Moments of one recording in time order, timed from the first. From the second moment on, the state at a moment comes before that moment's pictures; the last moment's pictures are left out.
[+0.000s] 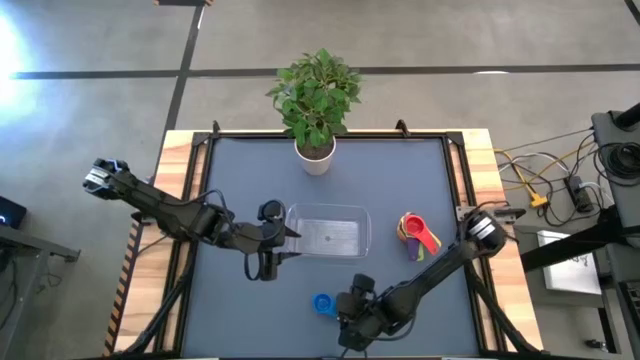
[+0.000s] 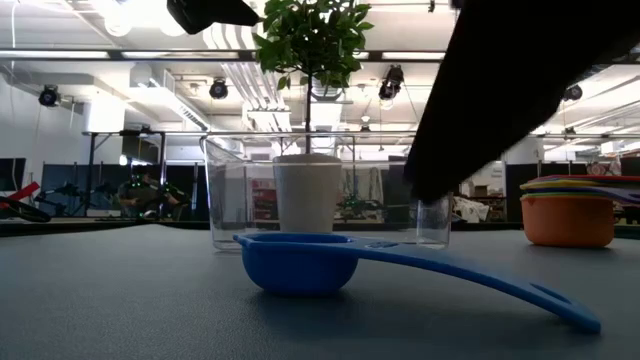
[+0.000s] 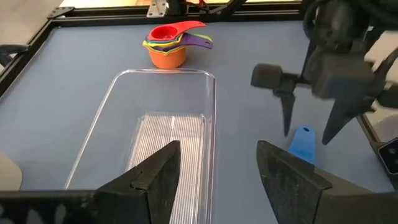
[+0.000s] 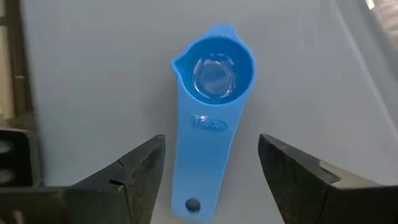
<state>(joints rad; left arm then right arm) -0.39 1.29 1.00 -0.32 -0.35 -0.22 0.65 2.08 1.52 -0.54 0.38 0.87</state>
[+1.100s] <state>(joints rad) -0.39 1.28 1.00 -0.32 -0.35 -0.18 0.63 2.11 1.55 -0.65 0.37 0.94</state>
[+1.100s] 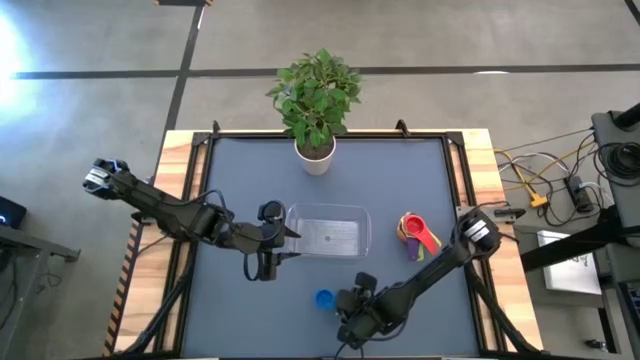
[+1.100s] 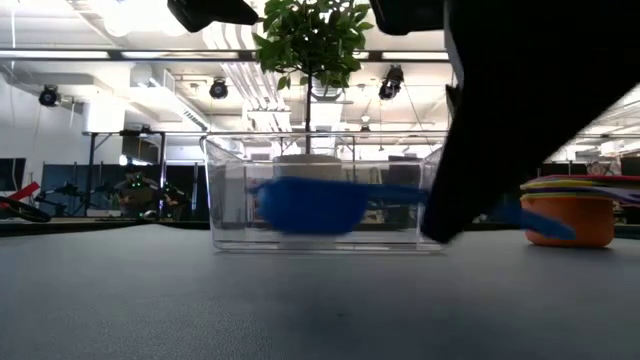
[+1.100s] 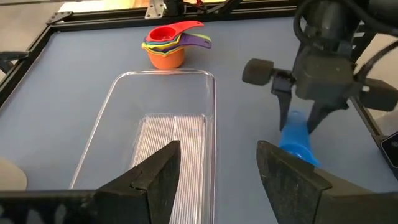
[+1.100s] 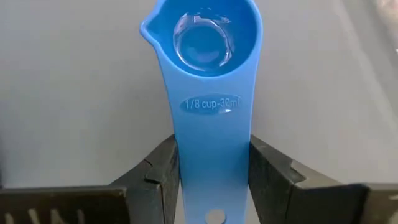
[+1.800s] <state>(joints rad) -0.39 1.28 1.00 -0.32 -0.35 -0.16 0.76 1.74 1.42 -1.51 0.55 1.83</state>
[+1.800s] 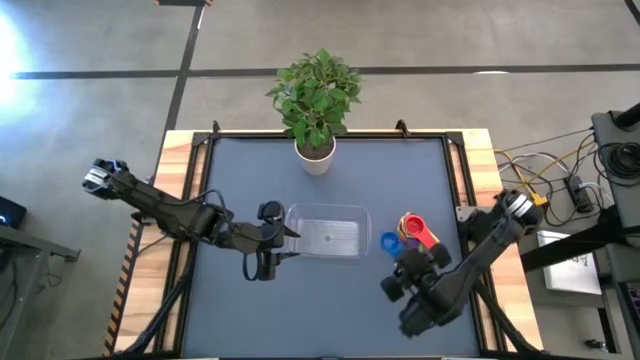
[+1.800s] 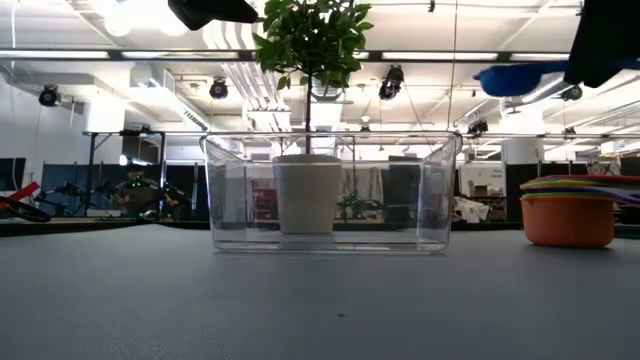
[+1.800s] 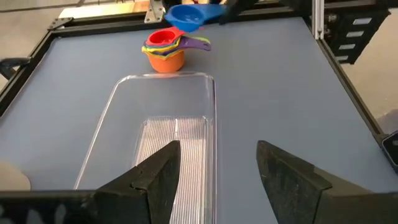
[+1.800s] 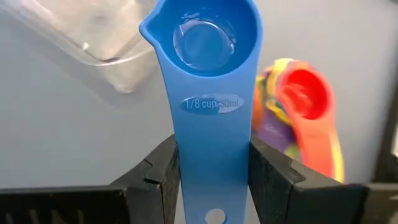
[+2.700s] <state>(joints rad) -0.39 1.28 1.00 -0.31 -0.35 -0.14 0.73 1.29 0.85 -1.19 0.41 1.96</state>
